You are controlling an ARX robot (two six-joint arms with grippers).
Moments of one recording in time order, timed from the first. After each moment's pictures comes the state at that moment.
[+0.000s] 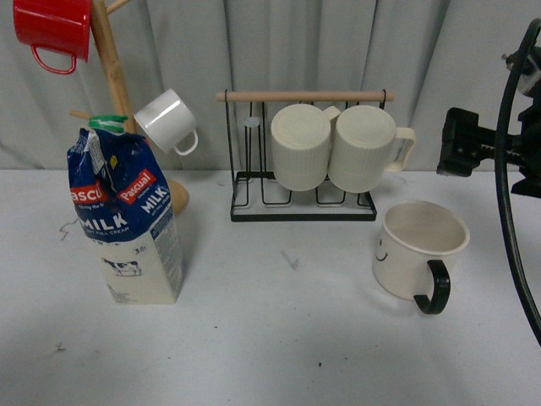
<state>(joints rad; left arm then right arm) 0.00 0.01 0.01 0.00 0.00 -0.01 0.09 1.90 1.16 -0.02 -0.03 0.30</state>
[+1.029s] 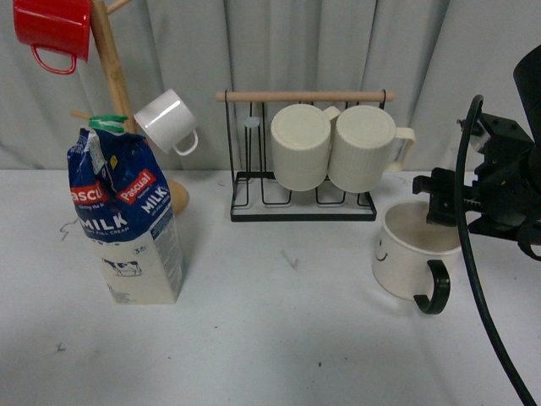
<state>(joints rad) 0.00 0.01 0.01 0.00 0.00 -0.01 0.10 2.09 1.25 -0.05 -0.06 0.27</state>
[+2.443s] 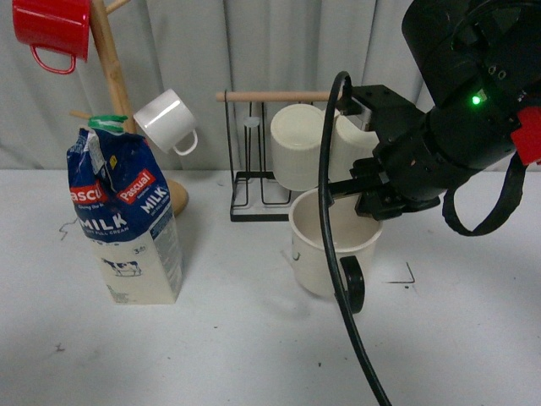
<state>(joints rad) 0.00 0.01 0.01 0.00 0.00 -0.01 0.31 2.05 1.35 -0.23 -0.09 -0.05</state>
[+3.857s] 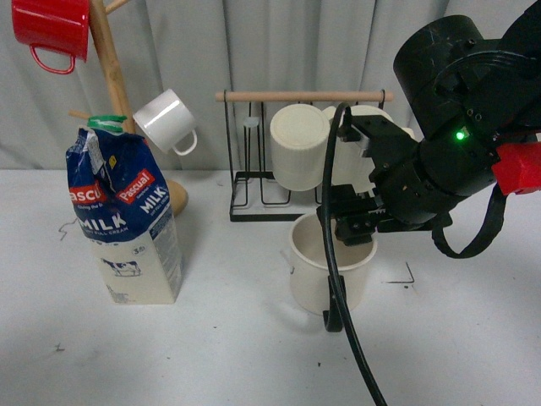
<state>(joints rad) 0.00 0.01 0.01 0.00 0.00 -0.01 0.30 2.12 1.37 -0.21 -0.12 0.00</state>
